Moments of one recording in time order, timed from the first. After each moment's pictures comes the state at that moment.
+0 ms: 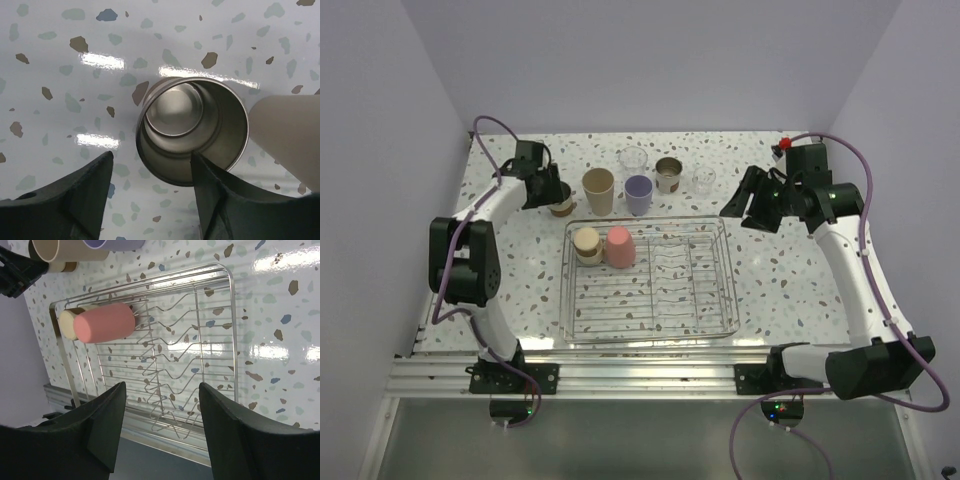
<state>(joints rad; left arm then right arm) -0.09 1.83 1.36 -0.46 -0.10 -0.29 0.15 1.27 1.42 -1.02 -0.30 0.54</state>
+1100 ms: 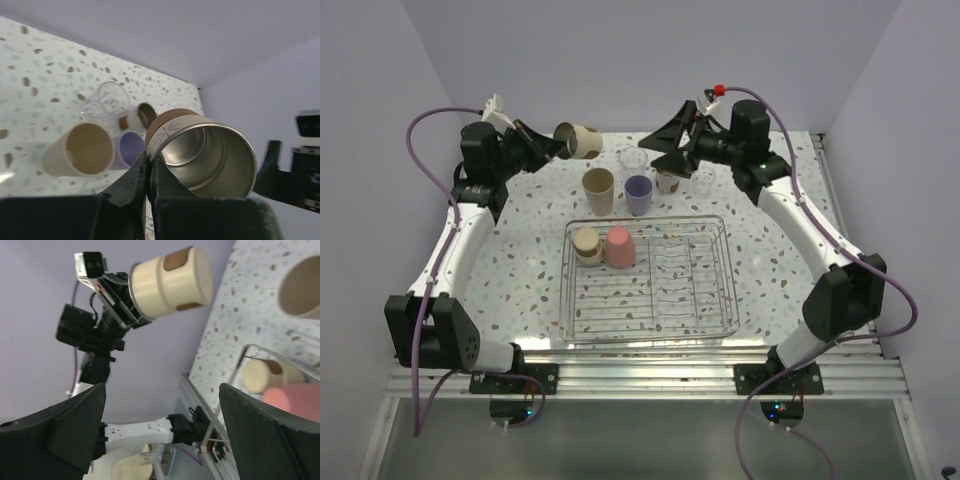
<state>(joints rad) -0.03 1.41 1.28 -0.13 0.37 -0.72 0.33 1.59 1.53 -0.19 -0.74 1.03</state>
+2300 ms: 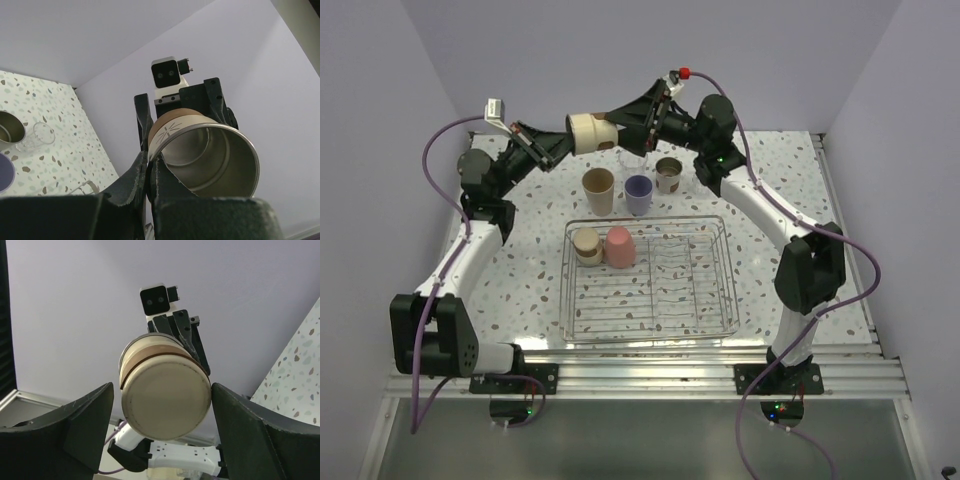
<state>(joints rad) -0.05 1.36 1.01 0.69 0.70 -1.32 0.49 1.85 1.69 0.41 -0.76 1.47</state>
